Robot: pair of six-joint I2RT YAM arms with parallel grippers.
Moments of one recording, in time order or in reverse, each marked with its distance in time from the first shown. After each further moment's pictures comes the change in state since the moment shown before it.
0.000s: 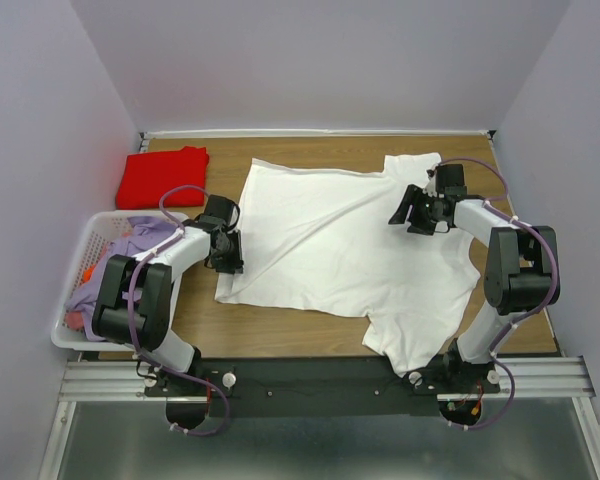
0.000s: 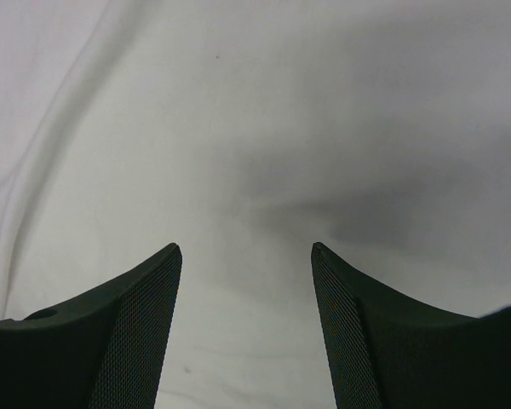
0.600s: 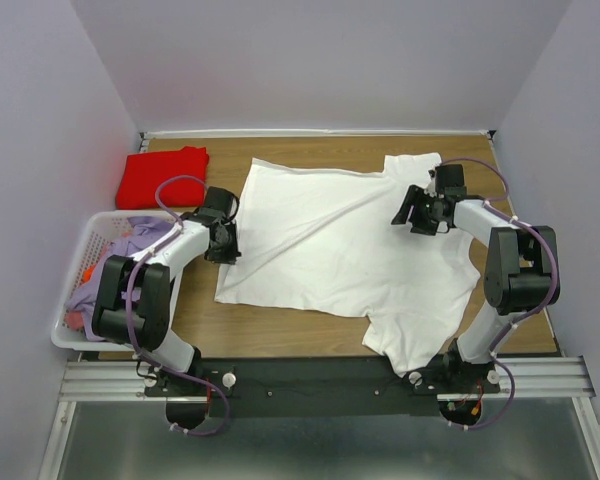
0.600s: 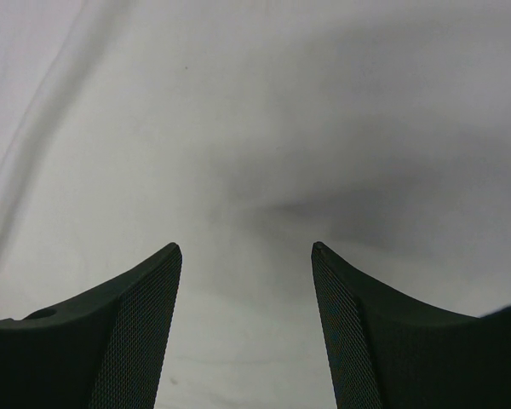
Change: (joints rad) left arm 0.005 0.000 0.065 -0.042 -0.088 0.000; right arm 0.000 0.000 0.000 0.000 0.050 0.000
